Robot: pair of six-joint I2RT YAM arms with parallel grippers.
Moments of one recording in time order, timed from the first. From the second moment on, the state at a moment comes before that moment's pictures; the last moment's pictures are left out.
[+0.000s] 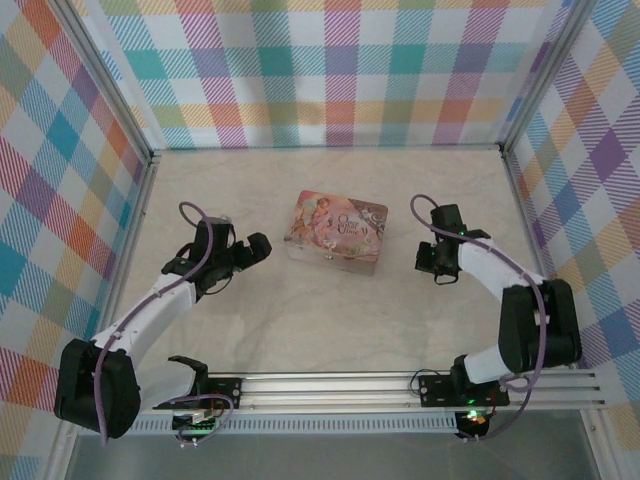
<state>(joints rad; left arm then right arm) -0.28 1.15 0.71 -0.37 0.07 -0.70 0.17 1.47 0.85 -0.60 -0.02 0.39</state>
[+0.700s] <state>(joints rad) -0.28 1.20 0.71 -0.37 0.07 -0.71 0.17 1.51 0.92 -0.61 0.00 0.41</state>
